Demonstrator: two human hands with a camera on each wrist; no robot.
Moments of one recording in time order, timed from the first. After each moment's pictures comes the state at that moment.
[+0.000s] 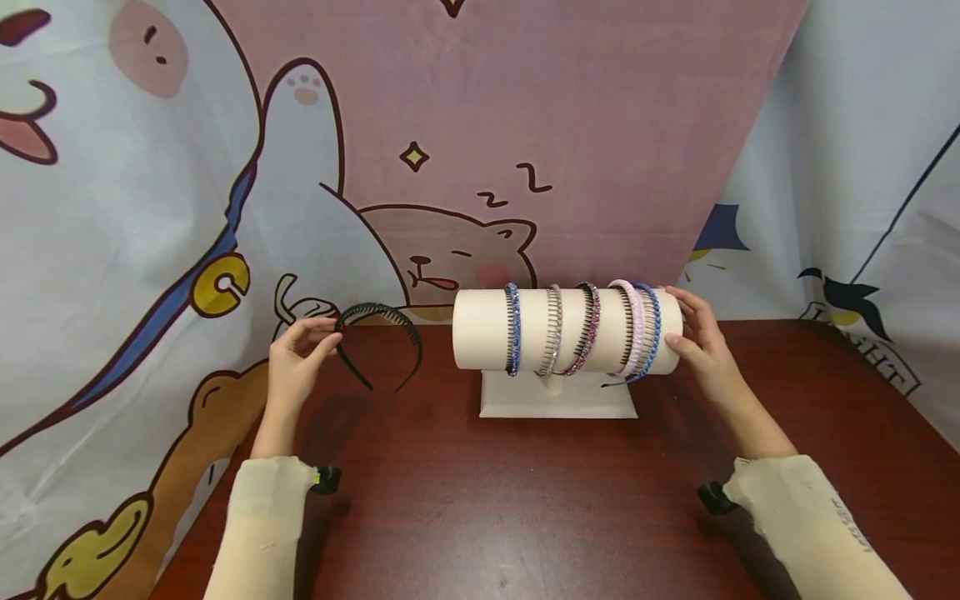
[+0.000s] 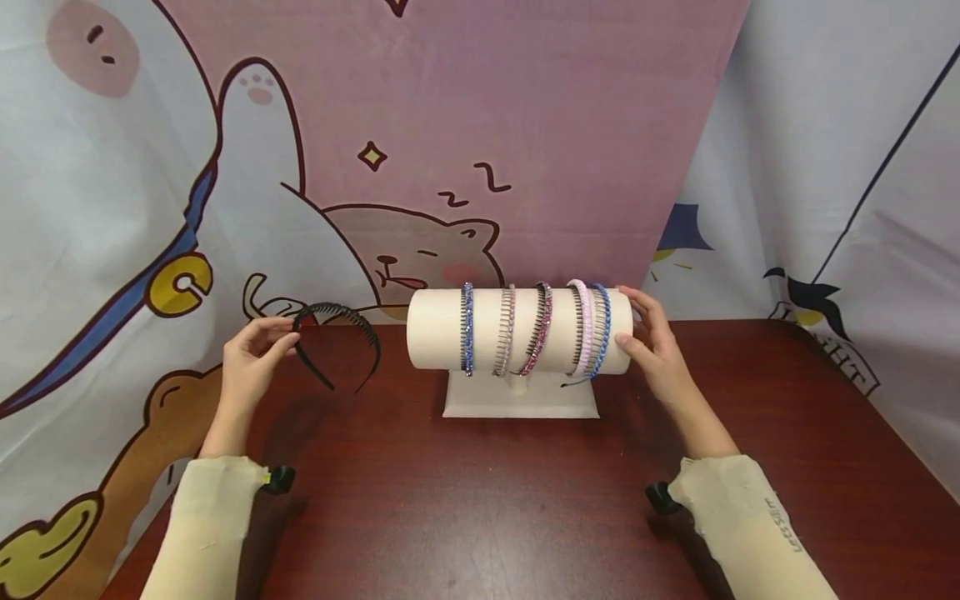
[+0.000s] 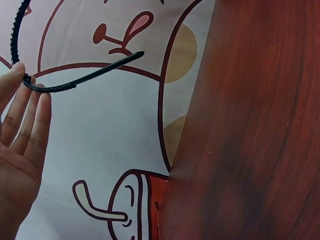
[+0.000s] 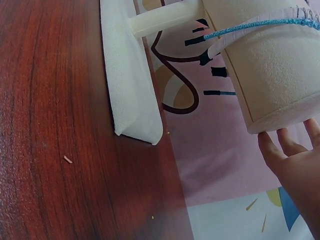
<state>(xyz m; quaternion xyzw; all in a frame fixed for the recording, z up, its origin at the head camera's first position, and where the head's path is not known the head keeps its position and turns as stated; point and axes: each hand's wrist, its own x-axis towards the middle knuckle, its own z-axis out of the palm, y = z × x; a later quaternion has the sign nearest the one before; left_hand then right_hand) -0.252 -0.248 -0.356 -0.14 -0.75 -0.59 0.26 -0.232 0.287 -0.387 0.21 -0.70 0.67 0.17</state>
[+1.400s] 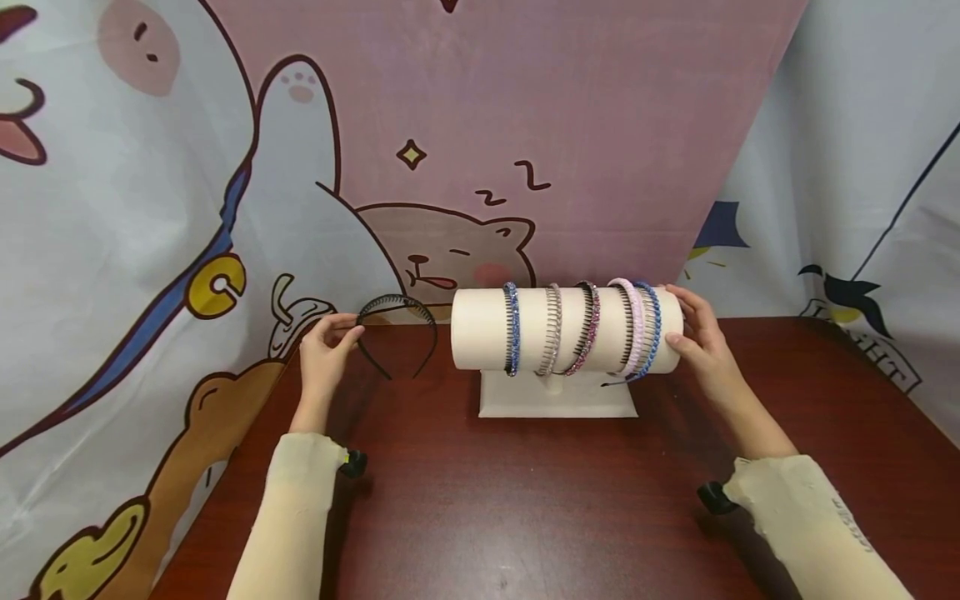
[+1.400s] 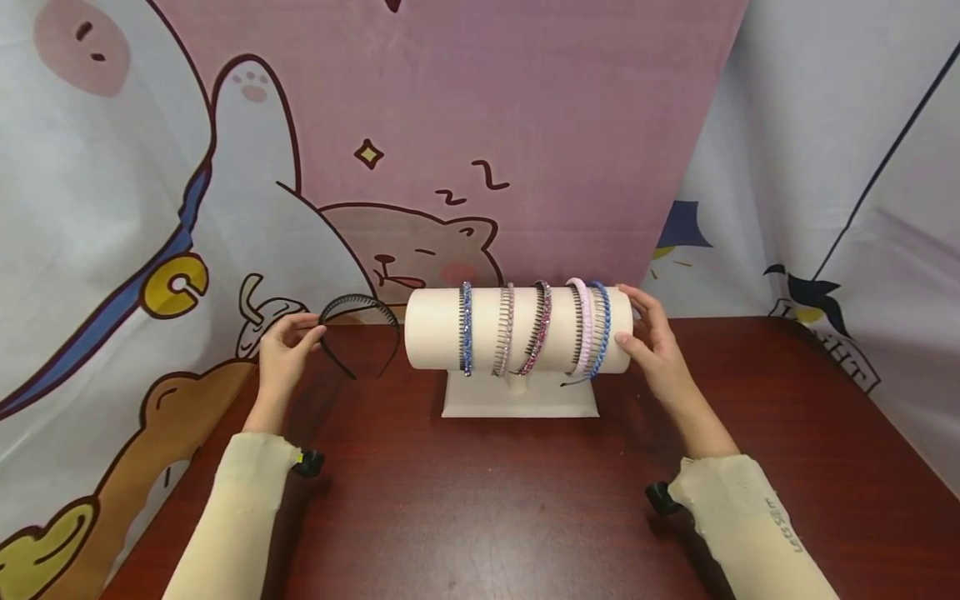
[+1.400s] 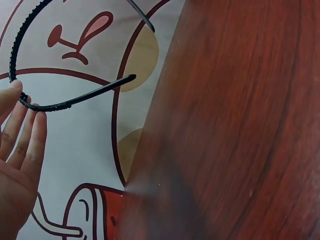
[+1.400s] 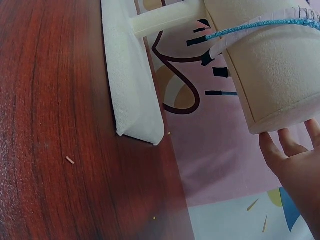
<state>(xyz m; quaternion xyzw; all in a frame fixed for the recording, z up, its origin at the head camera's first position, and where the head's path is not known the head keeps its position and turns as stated) -0.297 -0.230 -0.390 -0.06 -0.78 -0.57 0.25 -0.232 0.285 -0.386 0.21 -0.69 0.67 0.17</state>
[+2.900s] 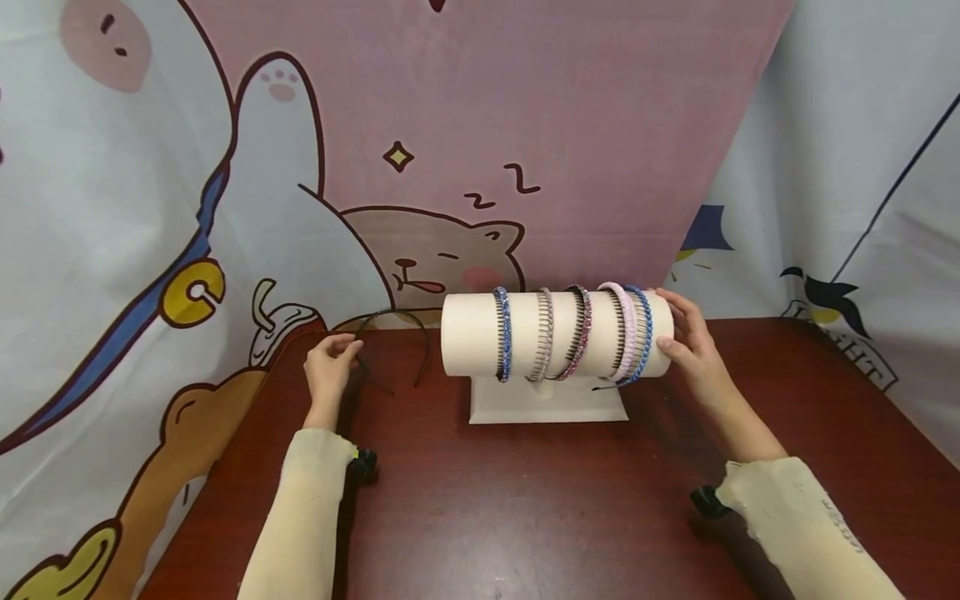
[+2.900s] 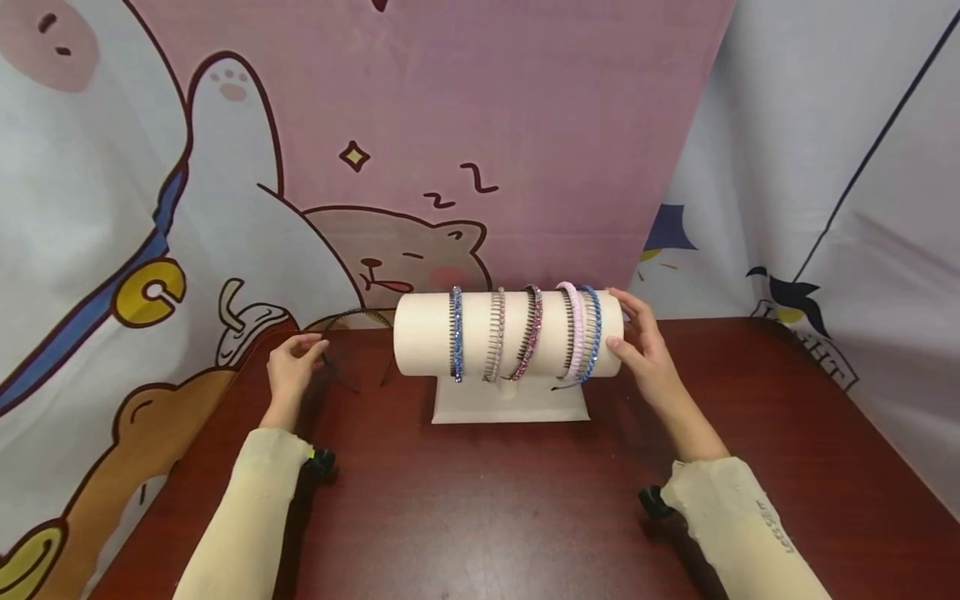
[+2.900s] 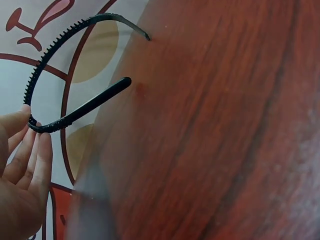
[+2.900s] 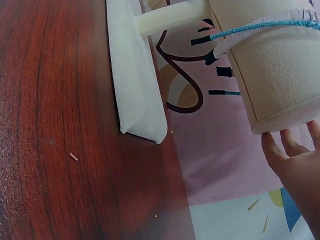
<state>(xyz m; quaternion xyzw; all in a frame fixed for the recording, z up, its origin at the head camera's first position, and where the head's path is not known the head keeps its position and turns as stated) -0.336 -0.228 -0.442 0.10 -0.82 -0.53 0.18 -0.231 0.285 -0.389 0.21 -0.69 0.67 0.18</state>
